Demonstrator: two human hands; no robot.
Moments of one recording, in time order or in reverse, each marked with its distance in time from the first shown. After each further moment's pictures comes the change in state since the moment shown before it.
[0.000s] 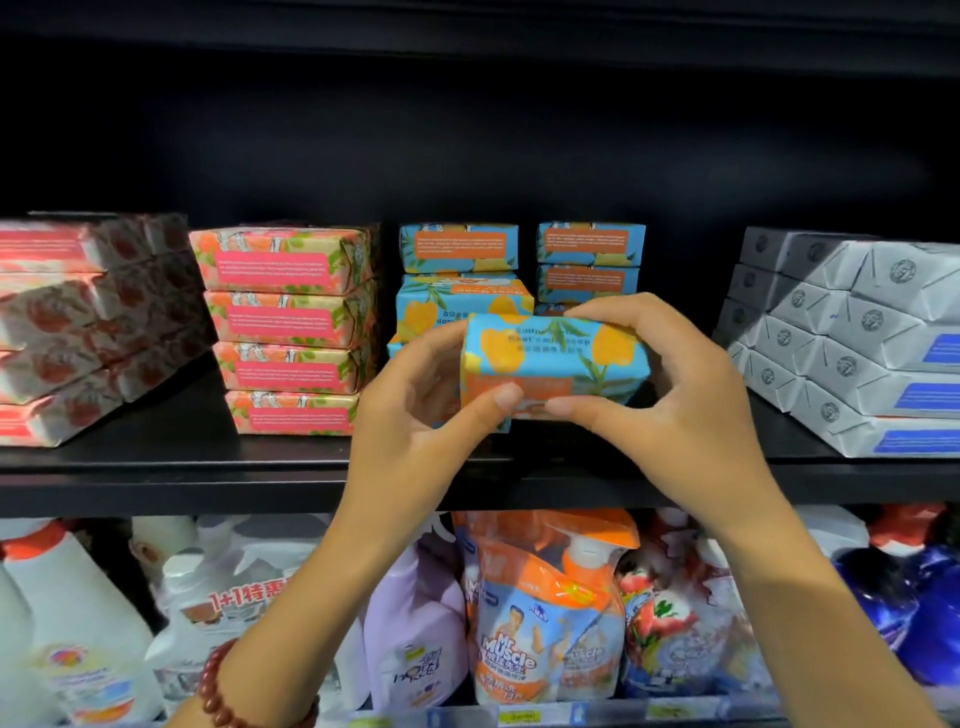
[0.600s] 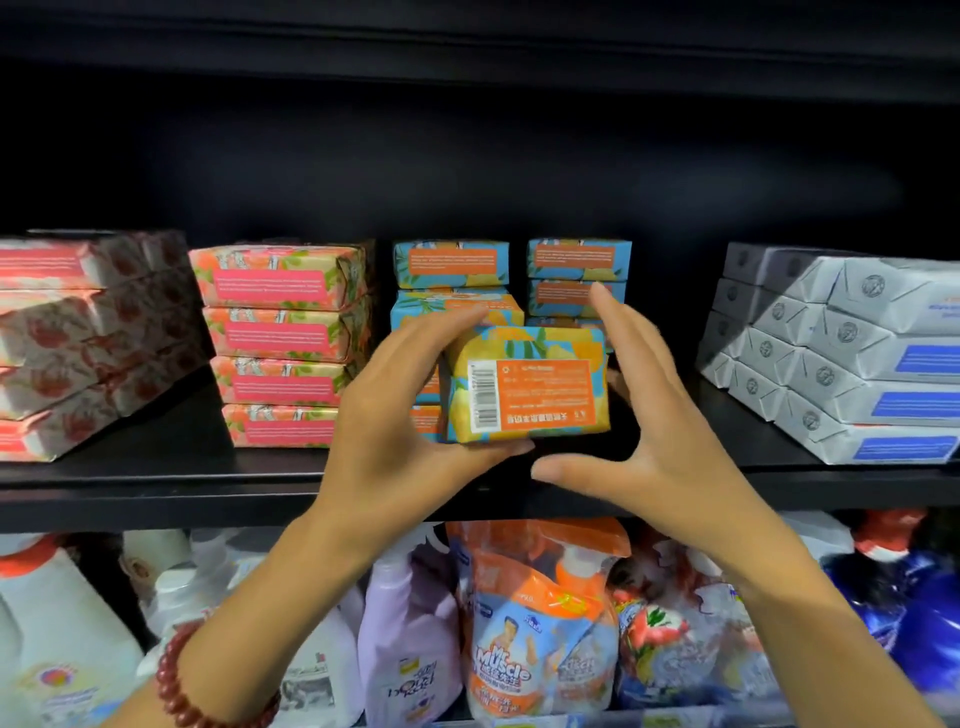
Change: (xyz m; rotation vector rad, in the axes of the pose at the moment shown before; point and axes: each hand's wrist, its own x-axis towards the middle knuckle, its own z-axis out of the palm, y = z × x) left_hand 0.010 0.009 -0.013 0.529 -0.073 0.364; right_hand -0.013 0.008 -0.004 -0.029 -0.207 0.092
